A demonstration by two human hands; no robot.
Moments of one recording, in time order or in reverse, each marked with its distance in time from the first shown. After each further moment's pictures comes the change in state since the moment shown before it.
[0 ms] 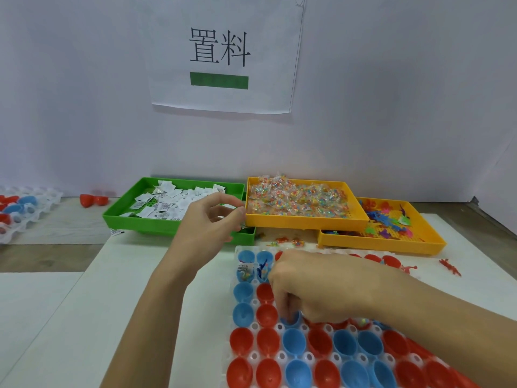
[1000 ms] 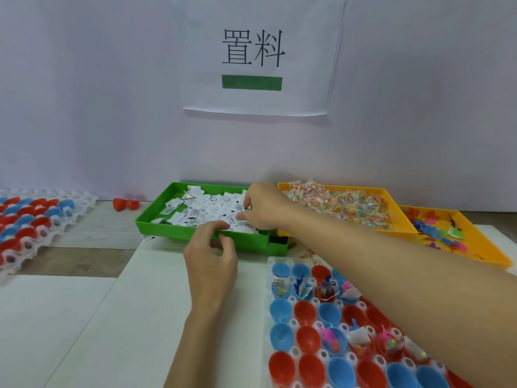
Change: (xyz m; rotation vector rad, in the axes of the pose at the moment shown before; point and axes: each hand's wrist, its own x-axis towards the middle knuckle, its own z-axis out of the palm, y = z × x) left_hand 0.005 -0.074 -0.010 0.284 0.603 0.245; right_hand 0.190 0.039 -0.043 0.228 0.447 0.349
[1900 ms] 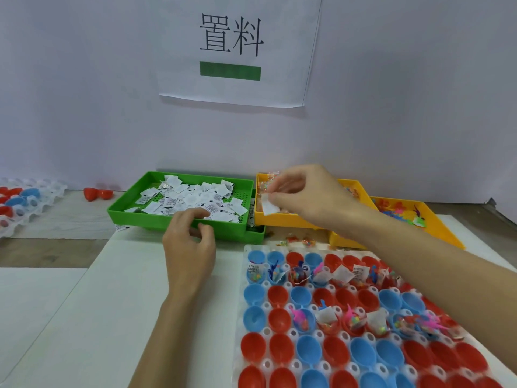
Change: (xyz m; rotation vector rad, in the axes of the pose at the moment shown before) left_hand 0.001 -0.004 0.006 -0.011 -0.036 0.023; right_hand -0.113 0.039 -0.062 0.547 0.219 -0.011
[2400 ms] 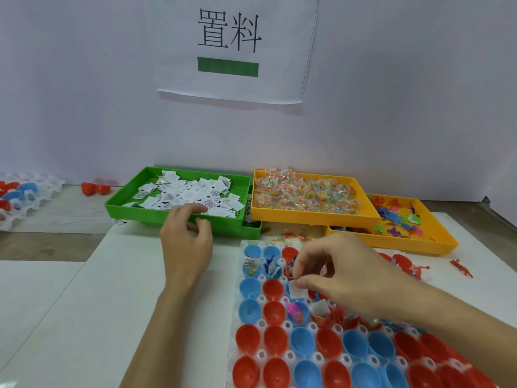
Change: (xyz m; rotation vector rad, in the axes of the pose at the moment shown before) left_hand 0.000 0.001 0.000 0.003 -0.011 0.005; right_hand -0.095 0.018 -0.007 -0.231 -0.295 -0.037
